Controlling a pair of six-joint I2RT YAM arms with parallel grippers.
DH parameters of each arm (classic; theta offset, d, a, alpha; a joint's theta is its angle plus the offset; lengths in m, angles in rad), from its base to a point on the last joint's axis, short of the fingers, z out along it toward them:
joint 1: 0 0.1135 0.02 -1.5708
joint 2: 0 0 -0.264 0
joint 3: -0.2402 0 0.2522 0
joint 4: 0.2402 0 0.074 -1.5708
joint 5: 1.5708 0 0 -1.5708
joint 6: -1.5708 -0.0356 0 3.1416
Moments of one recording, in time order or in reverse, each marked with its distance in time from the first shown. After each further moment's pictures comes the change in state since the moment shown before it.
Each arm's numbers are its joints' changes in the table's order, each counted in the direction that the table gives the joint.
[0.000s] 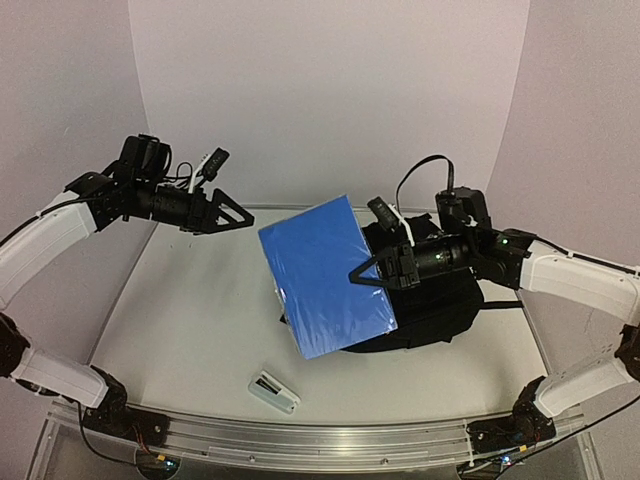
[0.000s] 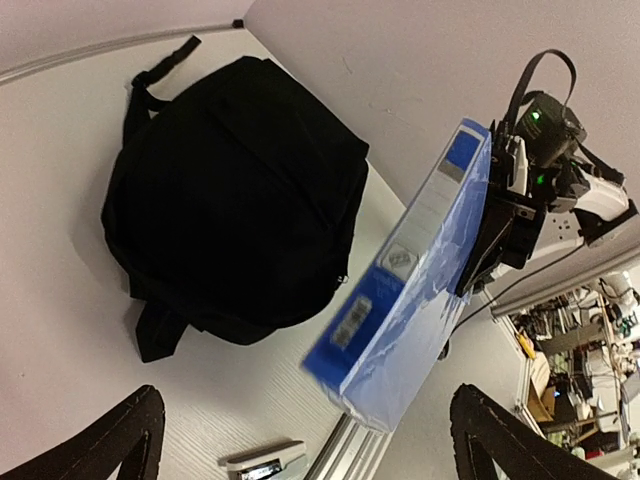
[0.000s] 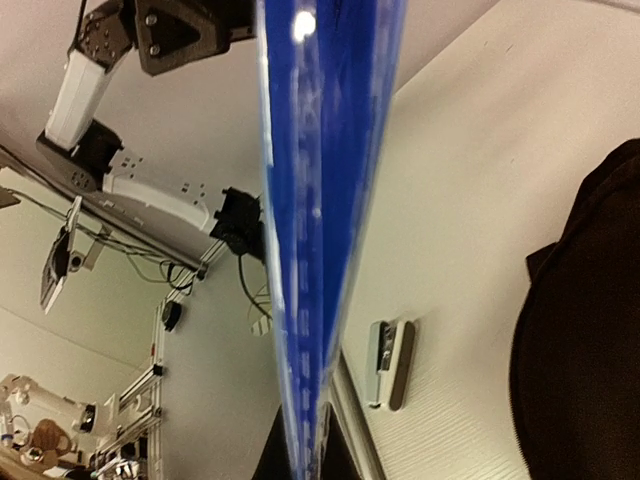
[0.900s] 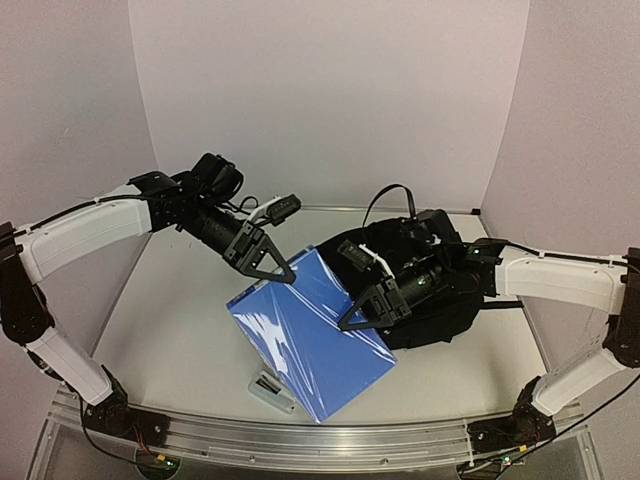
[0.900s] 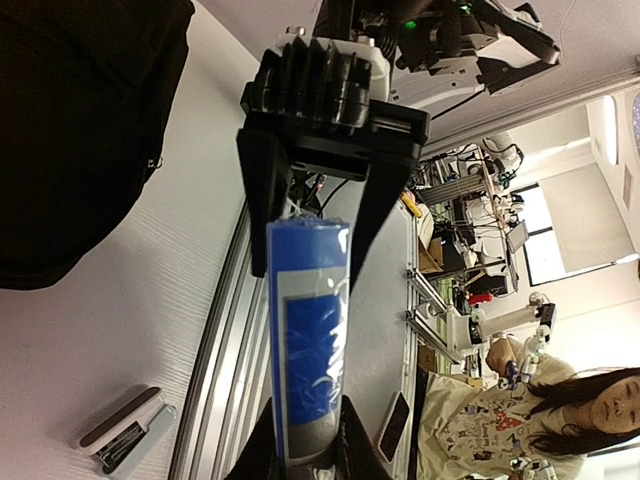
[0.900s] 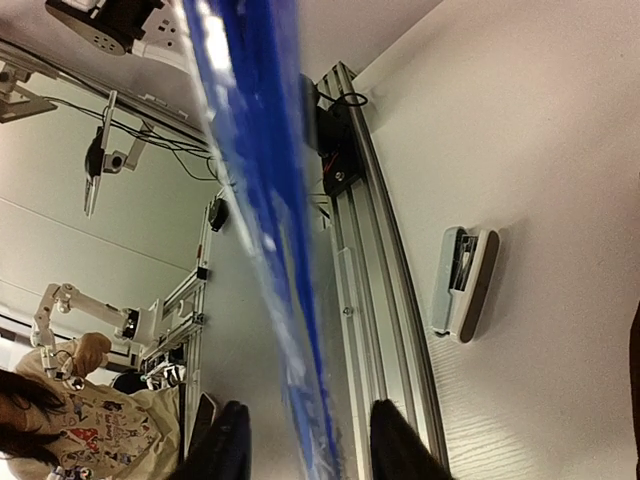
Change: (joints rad) left arm -0.260 0.259 -0.131 0.168 0.314 -0.086; right arm 0.085 0.123 0.000 0.124 -0.217 0.117
